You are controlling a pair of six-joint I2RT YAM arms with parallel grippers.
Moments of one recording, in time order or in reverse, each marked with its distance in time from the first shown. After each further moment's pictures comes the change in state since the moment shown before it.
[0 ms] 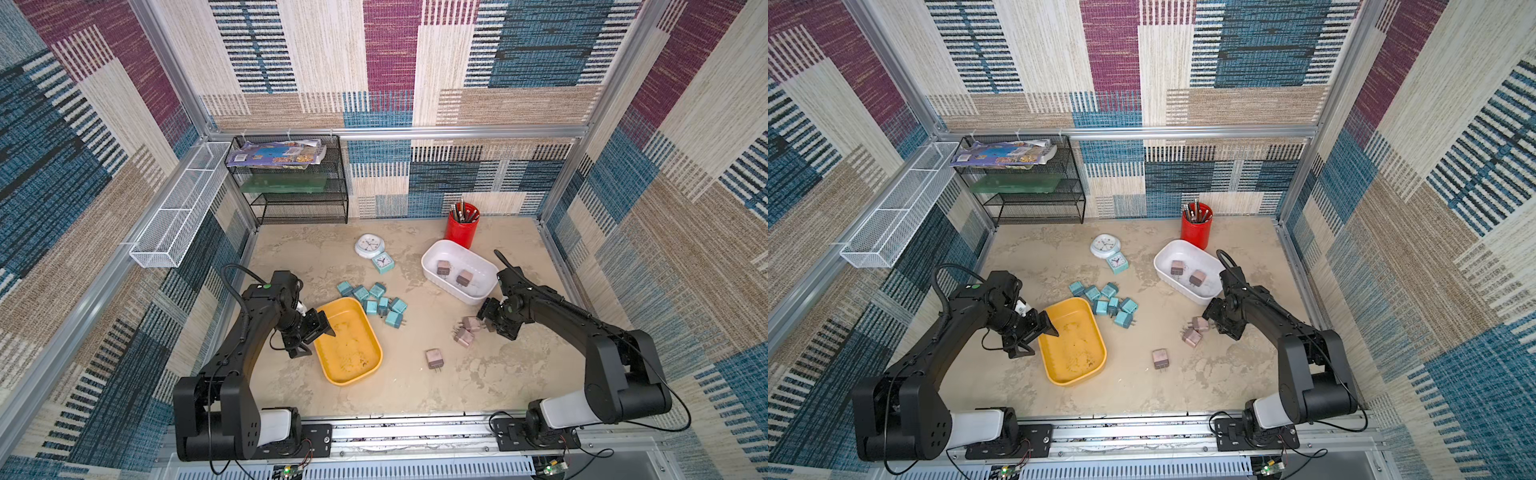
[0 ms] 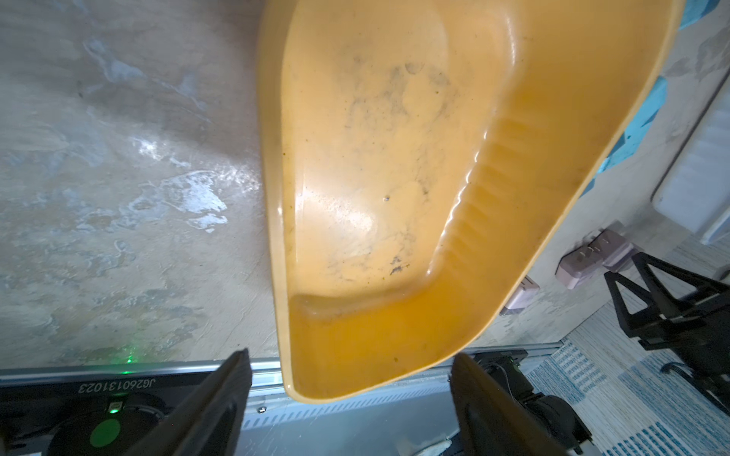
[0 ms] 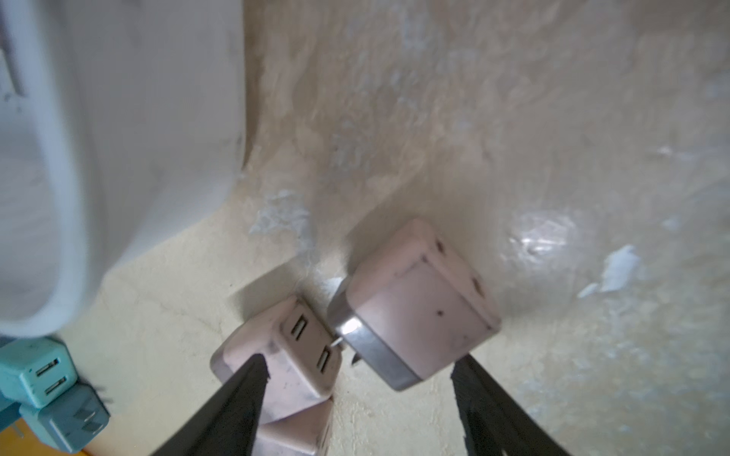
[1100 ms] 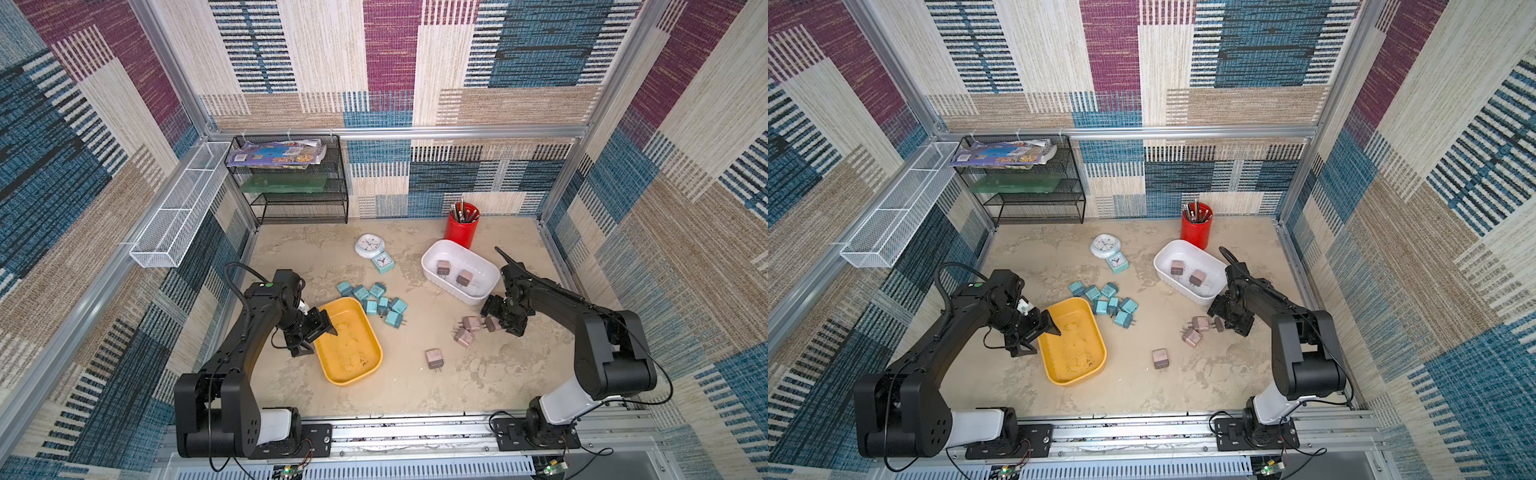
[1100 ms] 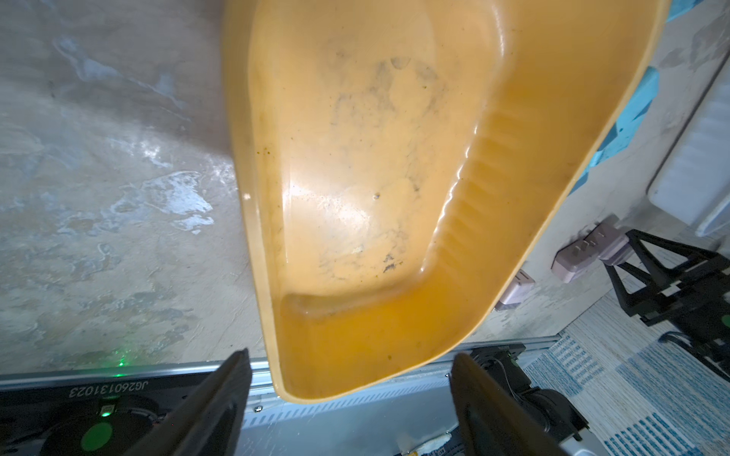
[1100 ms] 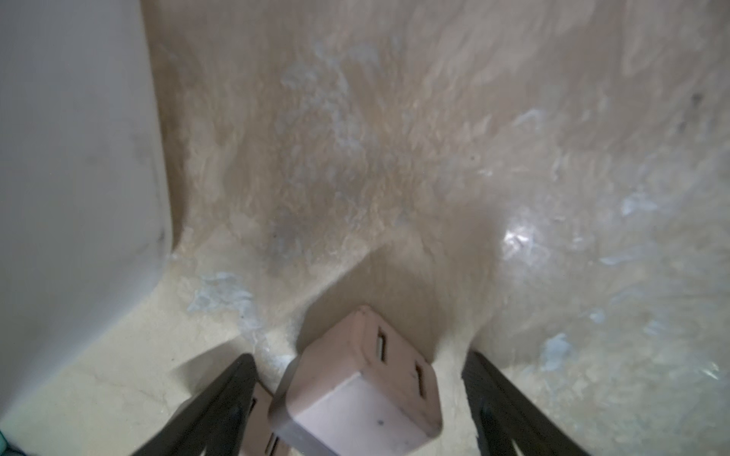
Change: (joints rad) left arm -0.016 0.009 0.006 0.005 0.013 -0.003; right arm -0.058 0.141 0.073 -0.008 0.033 -0.113
